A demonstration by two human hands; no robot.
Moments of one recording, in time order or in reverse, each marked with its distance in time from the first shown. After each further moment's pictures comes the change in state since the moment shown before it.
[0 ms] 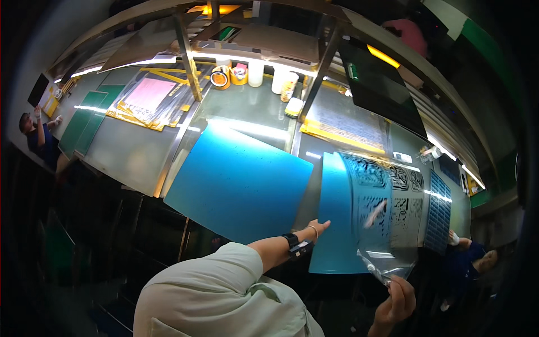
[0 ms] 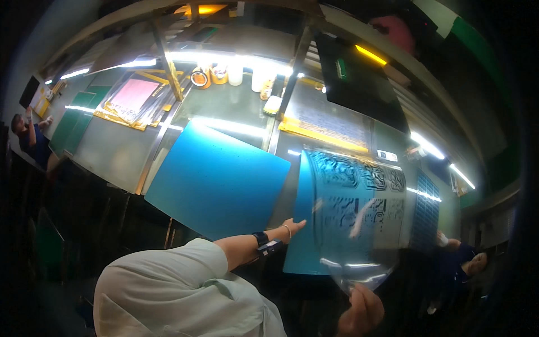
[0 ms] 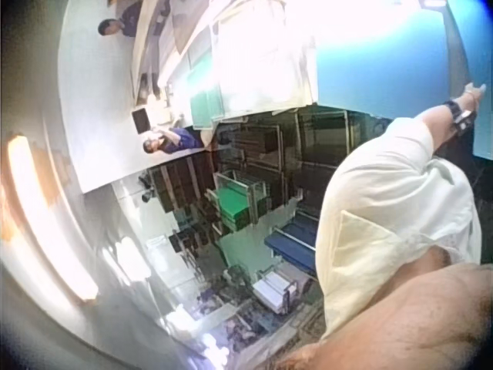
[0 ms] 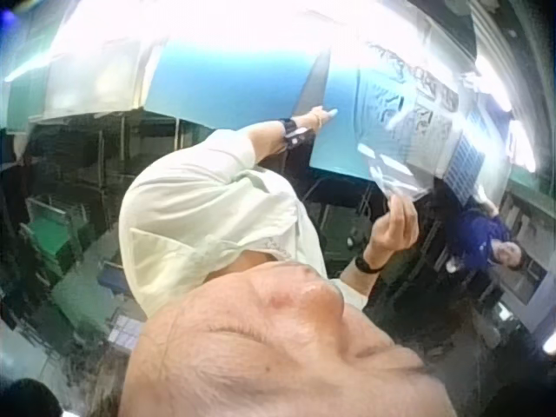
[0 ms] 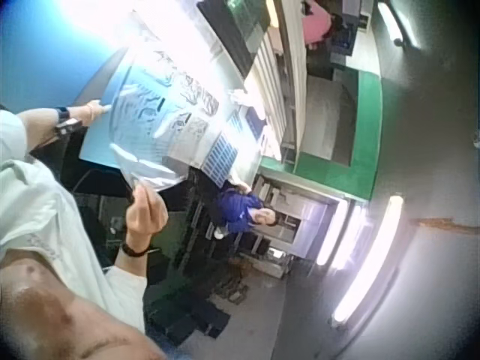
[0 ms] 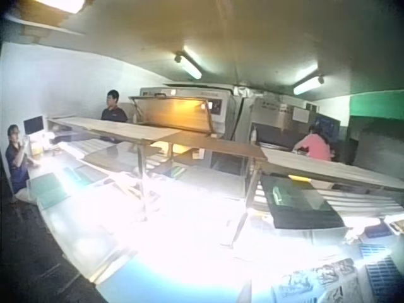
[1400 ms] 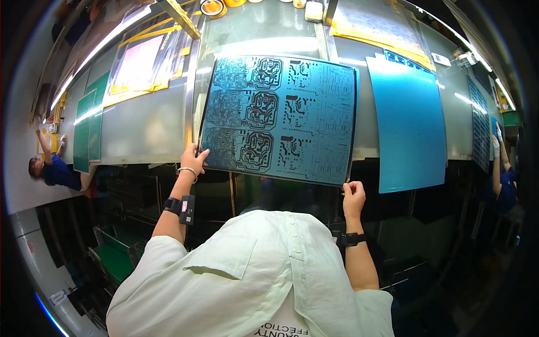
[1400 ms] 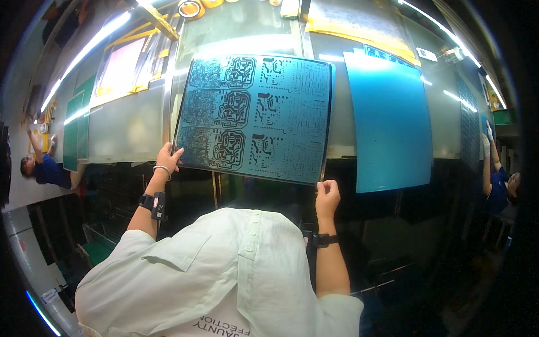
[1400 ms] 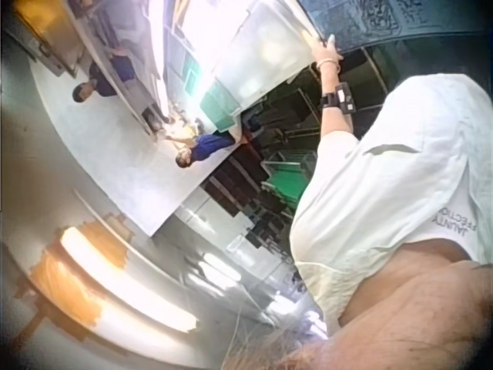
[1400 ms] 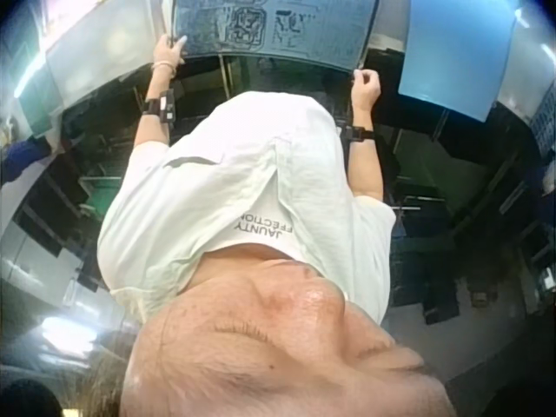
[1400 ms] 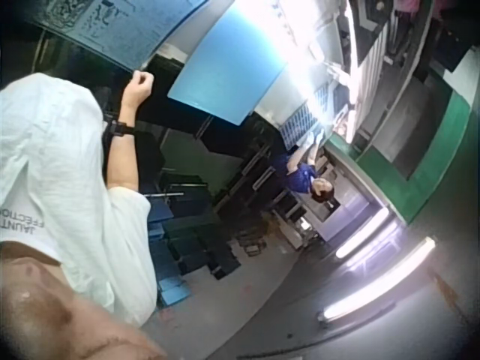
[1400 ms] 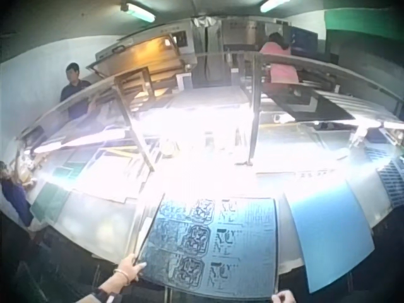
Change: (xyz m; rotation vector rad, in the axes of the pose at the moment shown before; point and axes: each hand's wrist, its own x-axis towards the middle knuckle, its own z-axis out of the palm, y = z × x) left_hand -0.226 -0.086 -0.438 0.454 0.770 0.130; right_hand -0.199 -0.139 0.279 0.580 -0.332 1.247
